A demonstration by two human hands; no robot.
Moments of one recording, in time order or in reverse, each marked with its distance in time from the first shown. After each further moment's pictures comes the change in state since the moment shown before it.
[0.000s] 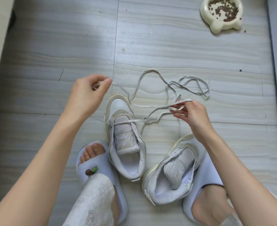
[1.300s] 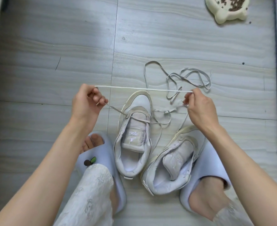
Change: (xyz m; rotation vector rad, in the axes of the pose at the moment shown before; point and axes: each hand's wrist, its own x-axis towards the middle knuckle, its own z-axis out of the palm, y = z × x) left_hand -0.014 -0.047 0.031 -1.135 0.024 -0.453; right_hand 0.004 0.003 -0.018 -0.996 0.127 -0.446
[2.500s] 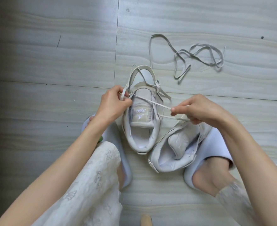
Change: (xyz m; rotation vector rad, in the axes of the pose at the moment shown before) left_hand -0.021 -0.050 -0.004 1.189 -0.049 0.123; right_hand -0.038 -0.015 -0.012 0.329 -0.767 0.322
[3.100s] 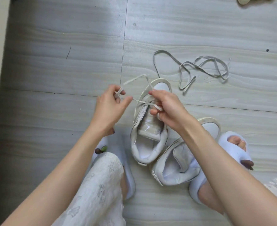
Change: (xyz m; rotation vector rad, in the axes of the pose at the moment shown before) left_hand 0.004 0.005 -0.021 -0.020 0.172 0.159; right_hand 0.042 -0.065 0.066 0.975 0.044 -0.055
